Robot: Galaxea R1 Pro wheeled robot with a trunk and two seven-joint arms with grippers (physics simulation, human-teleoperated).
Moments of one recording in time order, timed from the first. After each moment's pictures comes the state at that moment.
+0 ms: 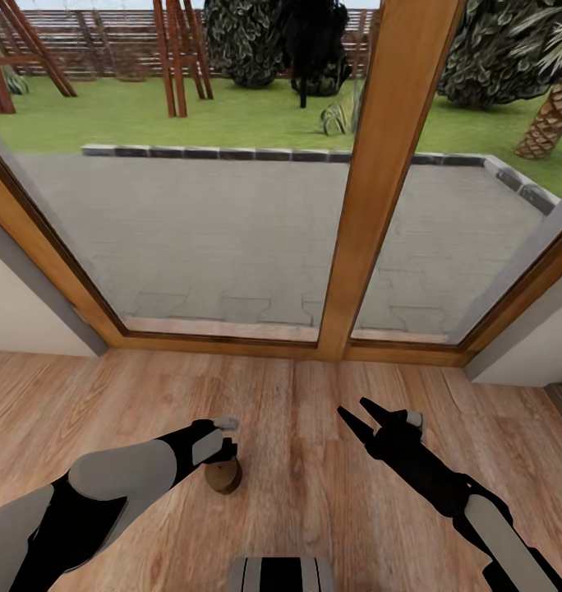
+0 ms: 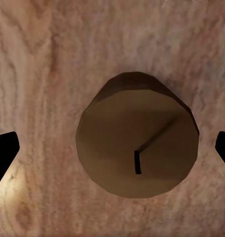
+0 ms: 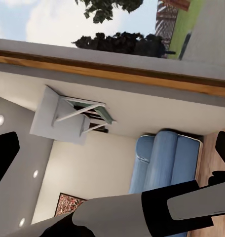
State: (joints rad) left arm -1.03 -0.08 -2.08 -0.16 2.26 0.35 0.35; right arm -0.18 -0.27 0.18 -1.56 -1.44 0.59 0.73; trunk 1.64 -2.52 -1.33
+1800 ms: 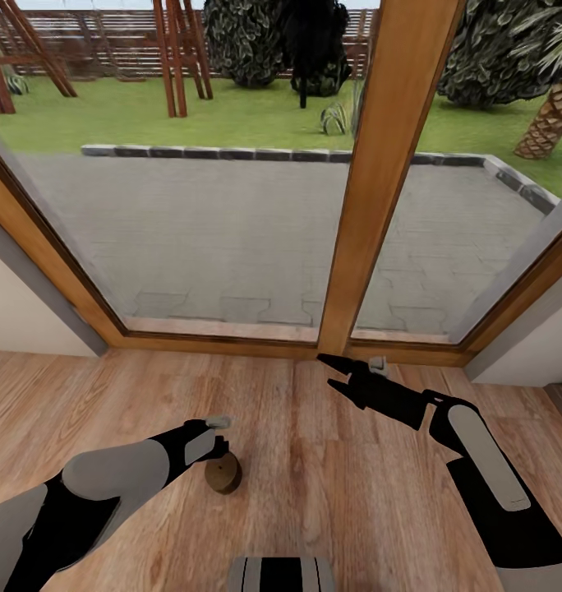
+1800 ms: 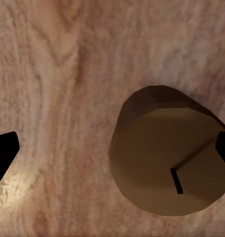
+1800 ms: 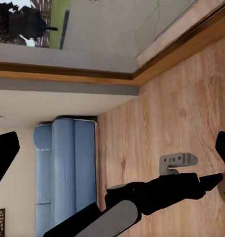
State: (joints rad) left arm -1.03 -0.05 -2.10 -0.15 2.26 0.32 0.35; right arm -0.49 -0.18 0.14 -1.57 -1.55 0.82 -0.16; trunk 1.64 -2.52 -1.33
